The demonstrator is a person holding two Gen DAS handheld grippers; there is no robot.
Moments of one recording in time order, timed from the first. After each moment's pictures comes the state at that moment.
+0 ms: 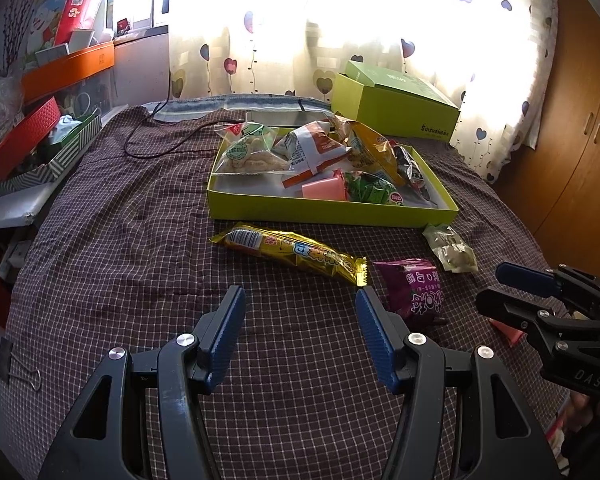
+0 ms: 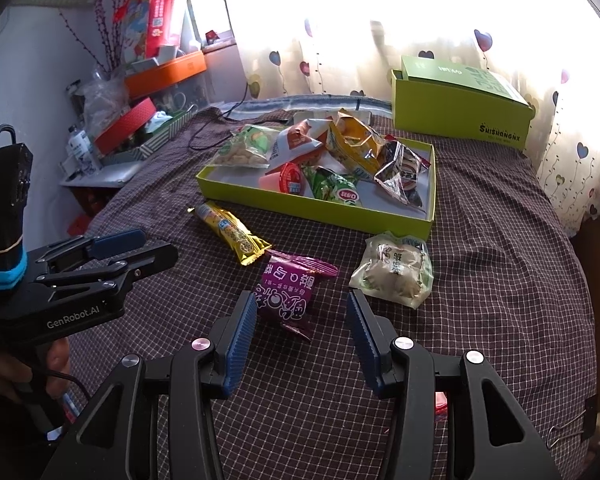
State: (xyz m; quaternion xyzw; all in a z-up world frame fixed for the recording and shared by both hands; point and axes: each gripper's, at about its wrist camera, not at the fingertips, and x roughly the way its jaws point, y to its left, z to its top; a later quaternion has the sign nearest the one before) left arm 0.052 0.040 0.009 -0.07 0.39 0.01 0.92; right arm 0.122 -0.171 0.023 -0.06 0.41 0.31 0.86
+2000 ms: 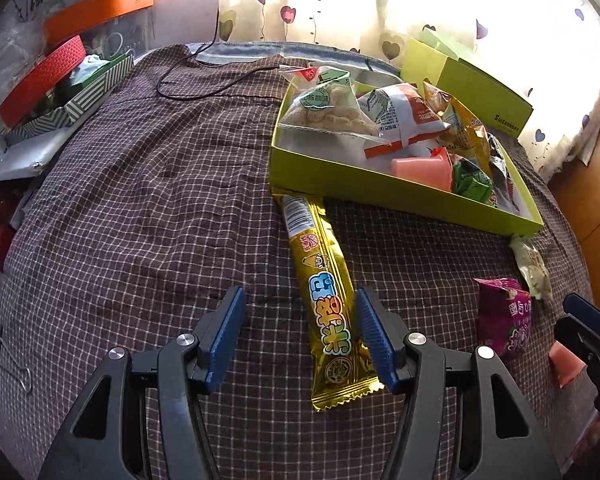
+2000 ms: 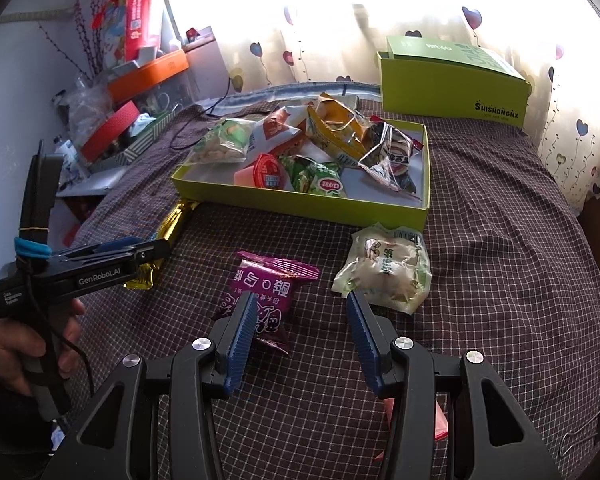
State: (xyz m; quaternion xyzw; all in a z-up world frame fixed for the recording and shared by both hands) left arm 0.095 0.084 -0.032 -0.11 0.45 0.09 0.88; right arm 0.147 -0.170 0.004 -0.04 0.43 0.30 0.85
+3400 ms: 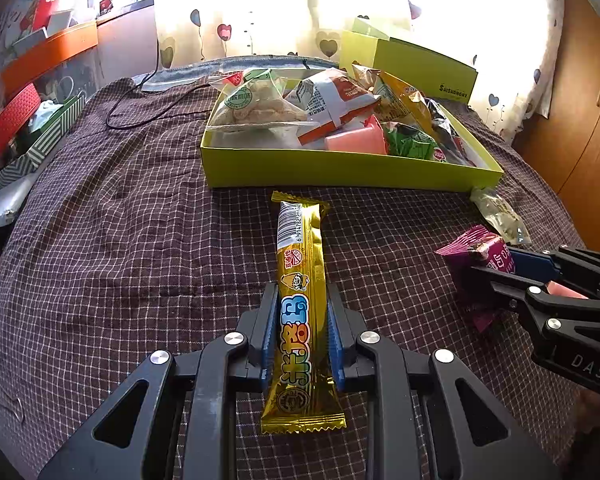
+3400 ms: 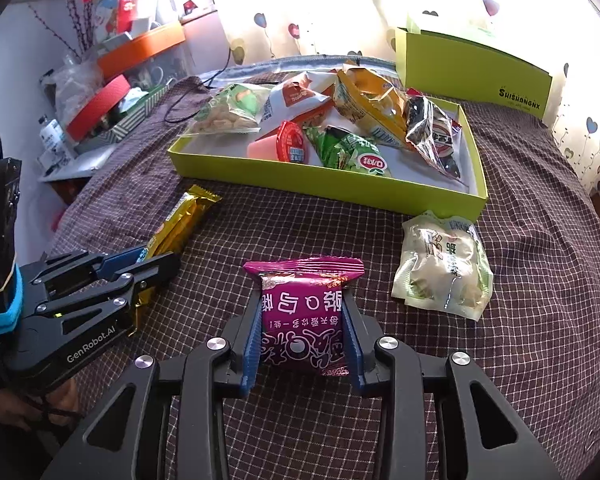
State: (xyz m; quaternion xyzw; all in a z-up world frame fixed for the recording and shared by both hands) left arm 0.088 0.056 -0.040 -0.05 0.43 0.00 0.90; right arm 0.153 -0.128 -0.018 -0.06 0.45 0.29 0.84
